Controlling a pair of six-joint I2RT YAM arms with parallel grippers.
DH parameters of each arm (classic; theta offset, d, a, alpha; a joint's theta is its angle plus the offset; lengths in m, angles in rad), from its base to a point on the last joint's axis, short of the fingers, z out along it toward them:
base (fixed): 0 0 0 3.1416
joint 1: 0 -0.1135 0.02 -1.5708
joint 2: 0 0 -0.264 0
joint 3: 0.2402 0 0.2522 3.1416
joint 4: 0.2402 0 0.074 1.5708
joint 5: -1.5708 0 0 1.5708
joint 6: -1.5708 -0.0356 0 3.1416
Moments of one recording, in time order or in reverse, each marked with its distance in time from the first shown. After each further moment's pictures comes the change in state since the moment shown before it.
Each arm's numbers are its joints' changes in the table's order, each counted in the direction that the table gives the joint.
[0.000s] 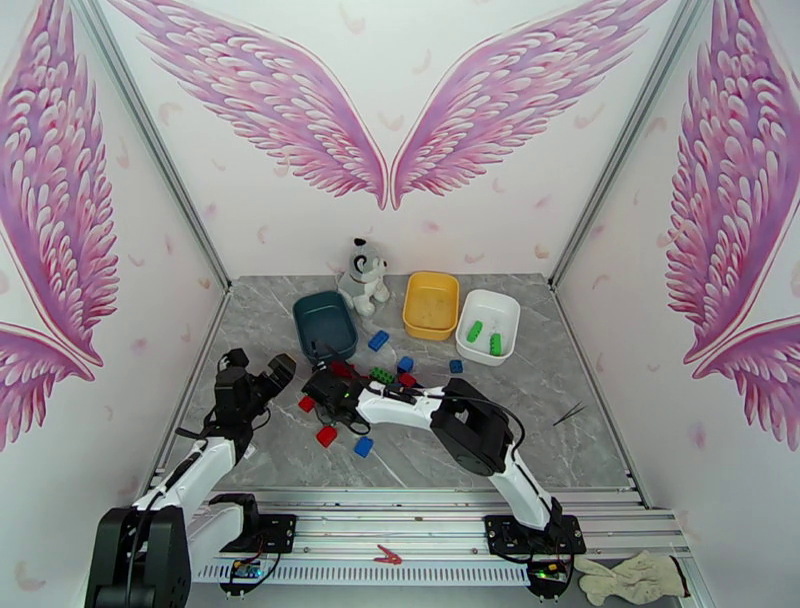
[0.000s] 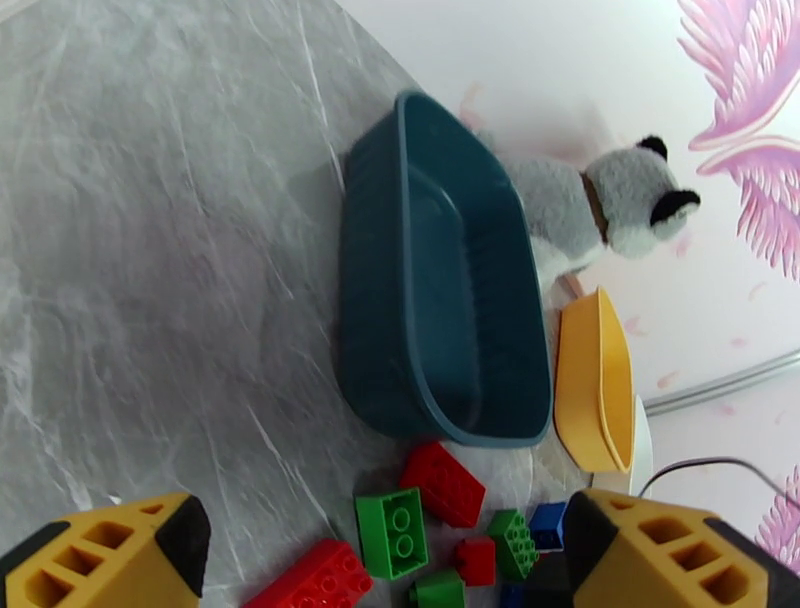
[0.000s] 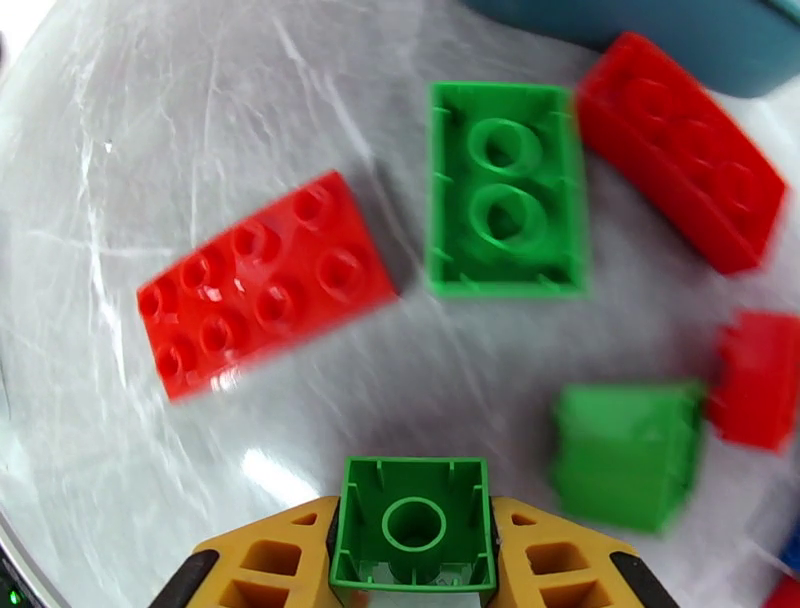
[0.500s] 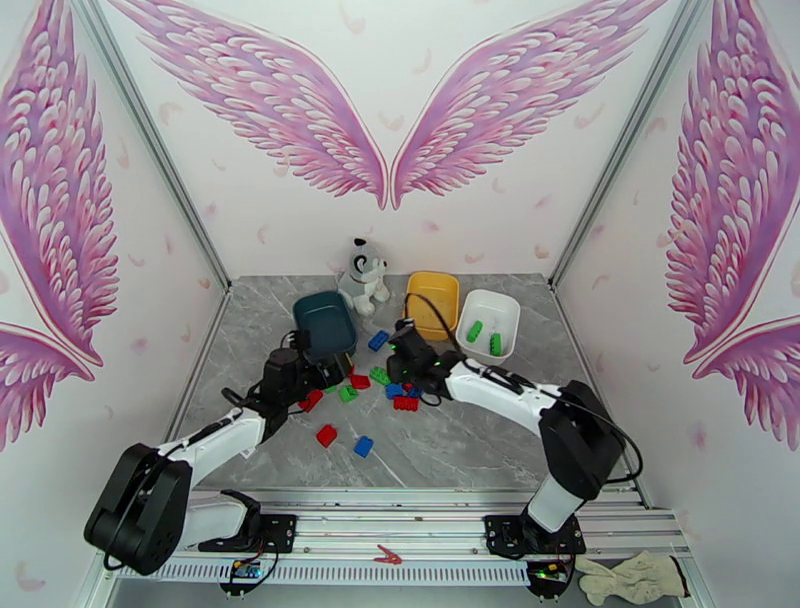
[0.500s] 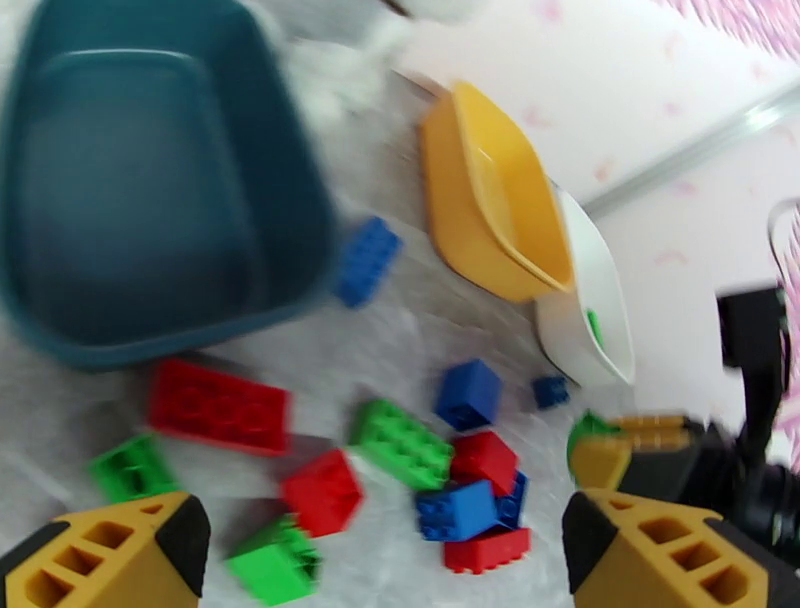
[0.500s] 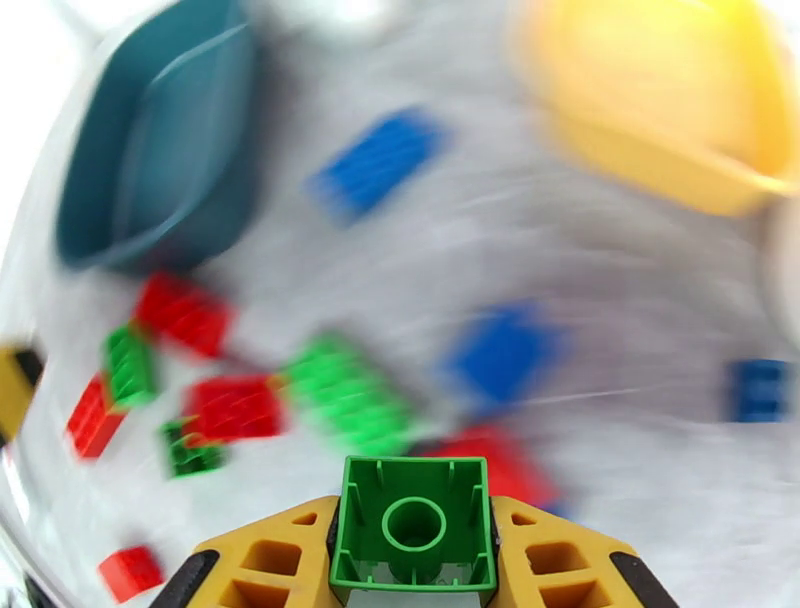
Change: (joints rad) left arm 0.415 -0.264 0.252 -0.020 -0.021 -0.176; right arm 0.439 0.540 -0.468 -0.107 0.015 -0.008
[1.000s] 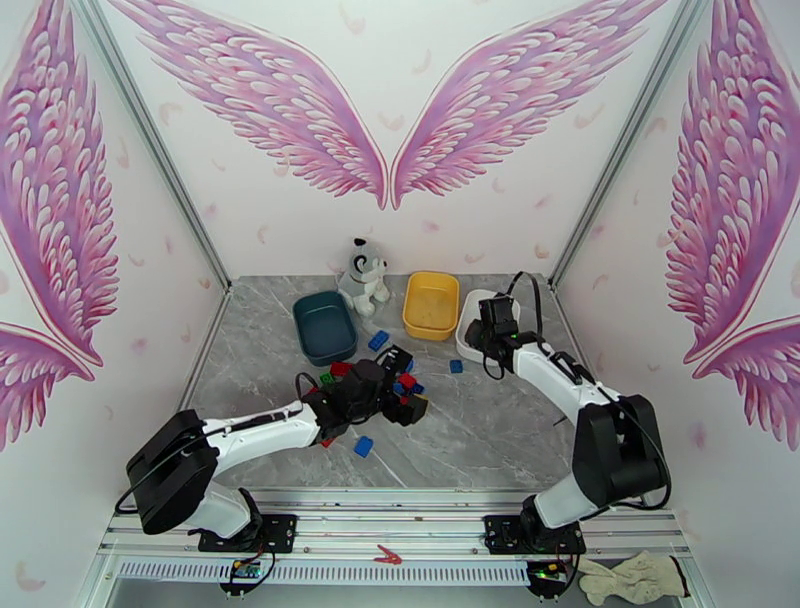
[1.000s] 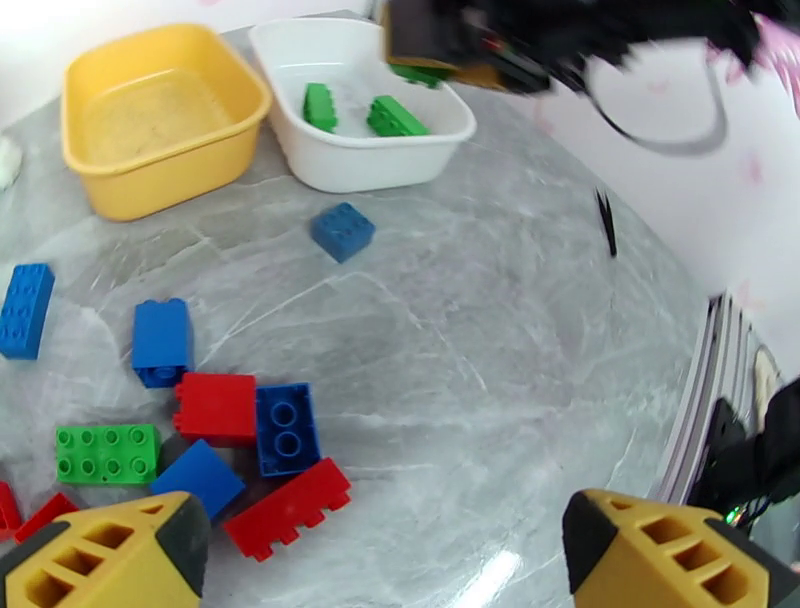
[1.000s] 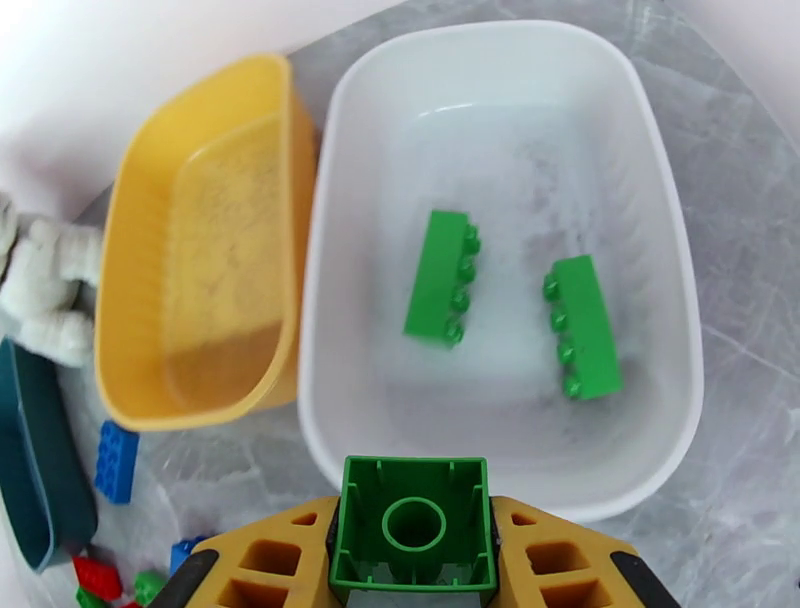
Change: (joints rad) left arm 0.488 -0.137 0.230 0.156 0.236 -0.416; right arm 0.454 -0.018 0.034 -0.007 0.016 -0.042
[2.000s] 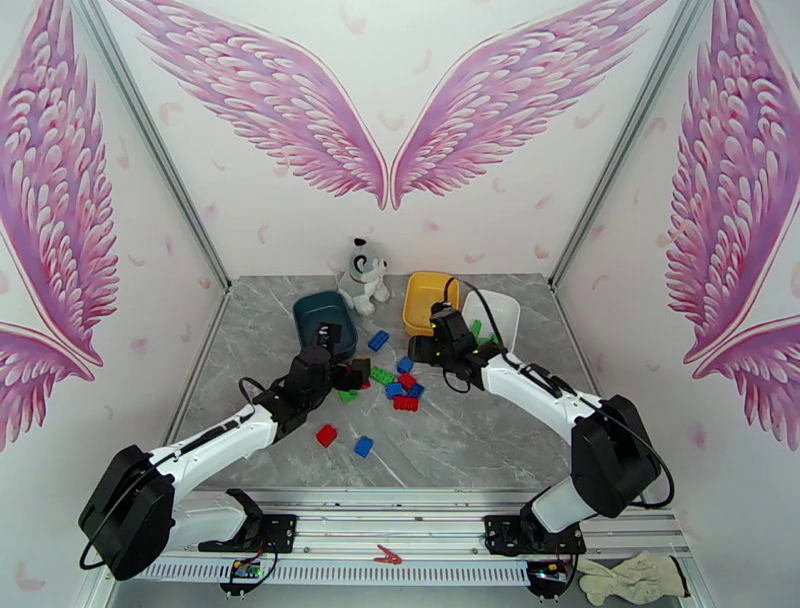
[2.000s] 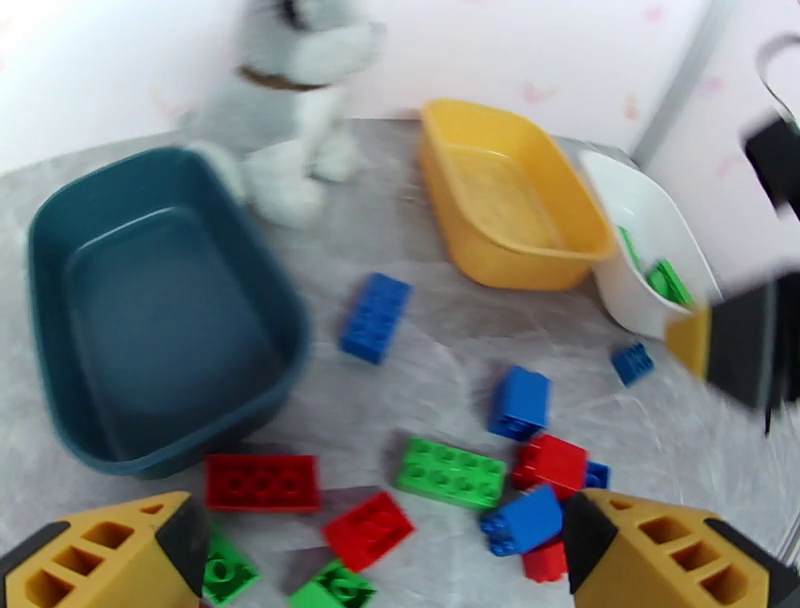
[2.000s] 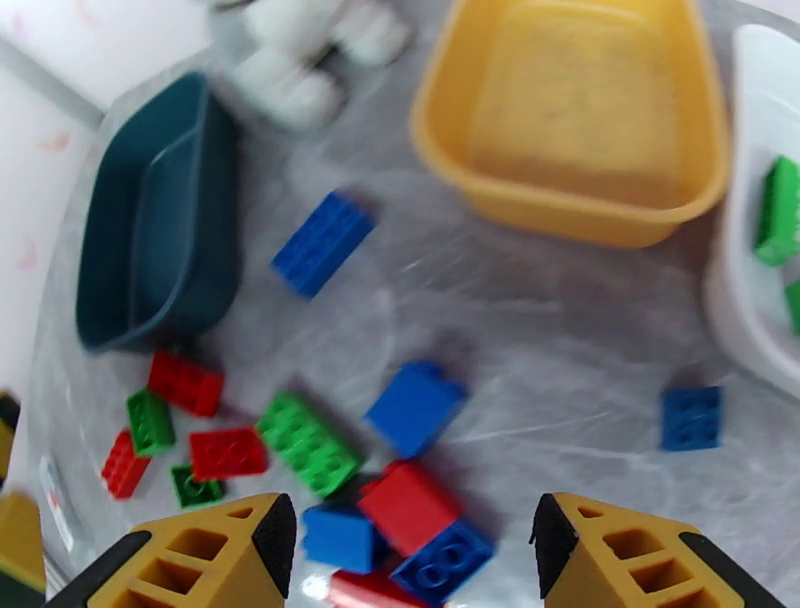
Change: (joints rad) left arm -0.390 0.253 -0.171 0.027 0.177 0.144; right arm -0.444 0.054 -0.043 -0.037 0.098 0.061
